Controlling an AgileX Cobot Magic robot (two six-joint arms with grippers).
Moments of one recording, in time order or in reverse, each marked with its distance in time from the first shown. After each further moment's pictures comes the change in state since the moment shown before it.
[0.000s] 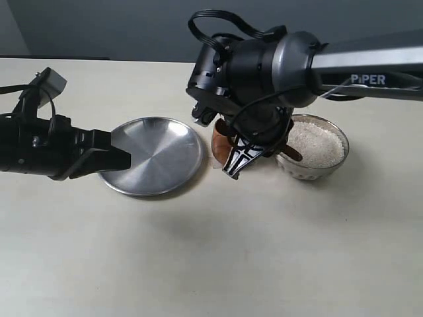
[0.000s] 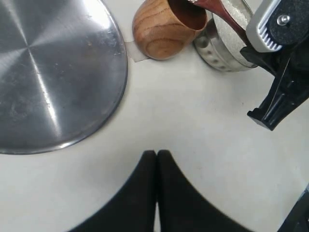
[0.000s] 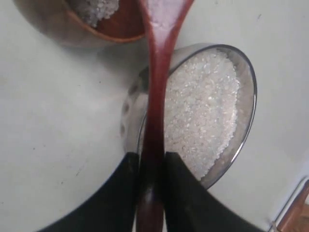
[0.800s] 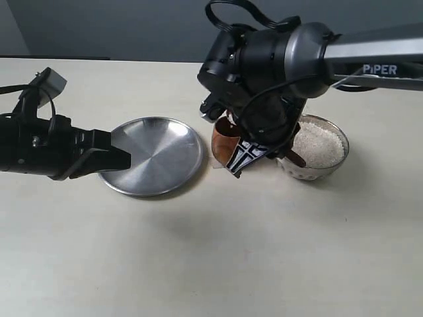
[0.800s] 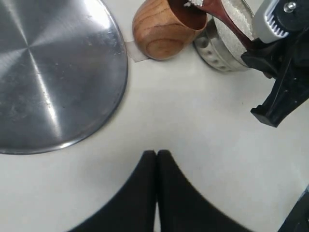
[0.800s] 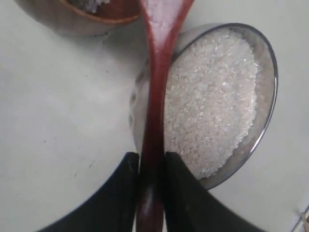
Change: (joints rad) left arm 0.000 0.000 0.000 0.000 0.000 0.000; right arm -0.042 -0.010 0.000 0.084 -0.002 -0.004
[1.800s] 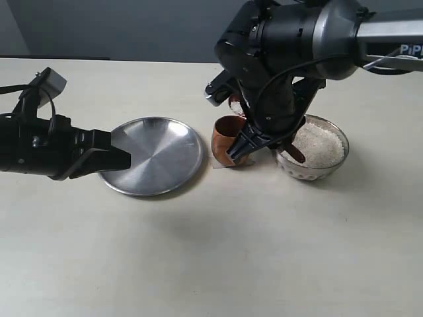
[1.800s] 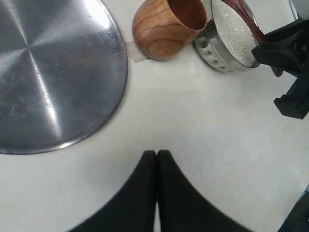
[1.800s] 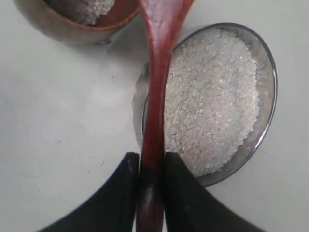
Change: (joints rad) left arm 0.000 0.000 0.000 0.000 0.000 0.000; right arm -0.040 -0.063 0.000 0.076 -0.028 -0.008
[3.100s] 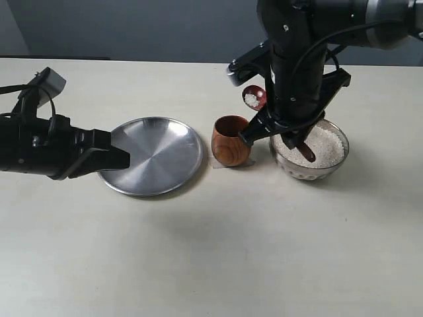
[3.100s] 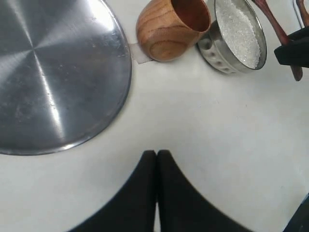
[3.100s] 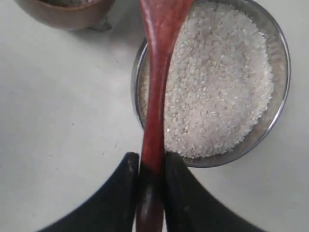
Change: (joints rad) left arm 0.000 0.000 0.000 0.000 -0.012 0.000; right arm -0.113 -0.062 0.000 0.180 -0.004 -0.097
